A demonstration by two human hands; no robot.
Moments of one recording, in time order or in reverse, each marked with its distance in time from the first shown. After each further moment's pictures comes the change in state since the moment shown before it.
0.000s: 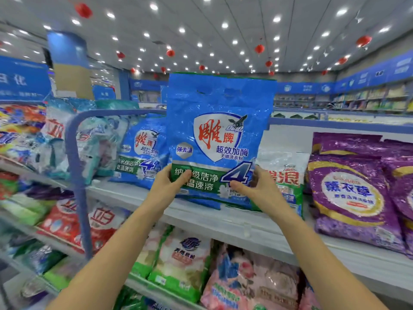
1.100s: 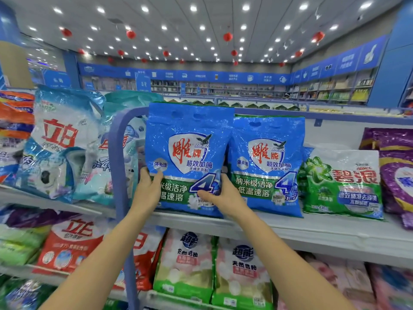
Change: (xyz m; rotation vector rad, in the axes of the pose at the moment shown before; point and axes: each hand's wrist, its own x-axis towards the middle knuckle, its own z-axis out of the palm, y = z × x) left_hand 0.138 -0.132 -0.217 0.102 0.026 -0.131; right_hand 0.100 -0.014 0.275 -0.150 -0.015 0.294
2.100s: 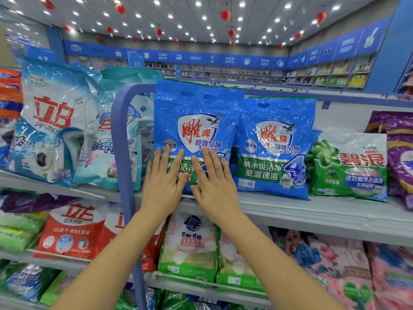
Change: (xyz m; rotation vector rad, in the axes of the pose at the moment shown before) left_hand -0.008 -0.041 0.014 0.794 0.045 0.609; right_hand -0.002 0.016 0.062 -1.111 0.459 -0.506
